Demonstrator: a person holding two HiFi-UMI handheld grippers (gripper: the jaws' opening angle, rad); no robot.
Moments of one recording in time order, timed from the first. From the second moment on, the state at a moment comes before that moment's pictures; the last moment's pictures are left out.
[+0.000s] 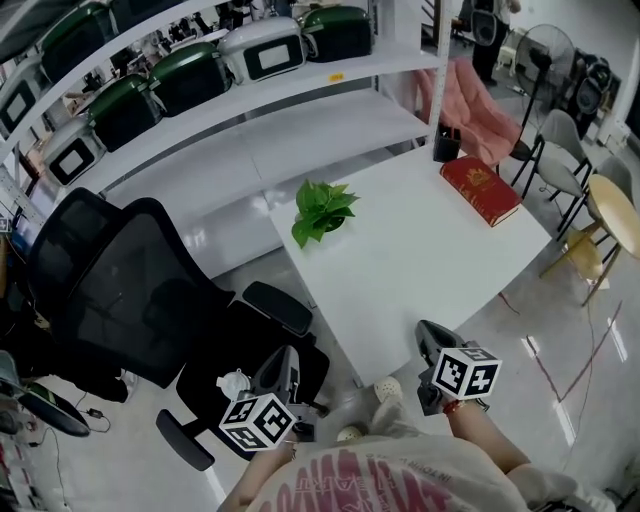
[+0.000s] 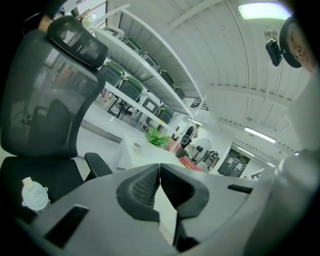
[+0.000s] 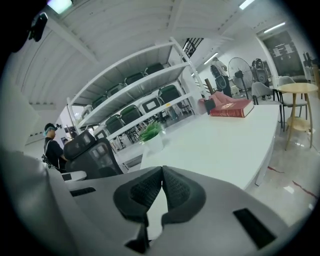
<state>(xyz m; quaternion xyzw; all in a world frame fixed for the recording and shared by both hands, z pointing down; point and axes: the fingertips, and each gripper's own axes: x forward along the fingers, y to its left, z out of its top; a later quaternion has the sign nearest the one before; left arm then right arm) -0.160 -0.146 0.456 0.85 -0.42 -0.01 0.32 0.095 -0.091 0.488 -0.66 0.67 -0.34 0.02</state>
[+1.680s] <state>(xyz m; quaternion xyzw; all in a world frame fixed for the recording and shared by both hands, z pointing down) -0.204 -0.196 0.488 0.64 -0.68 -0.07 0.34 0.099 -0.376 0.499 -0.45 0.87 -0.21 -0.06</state>
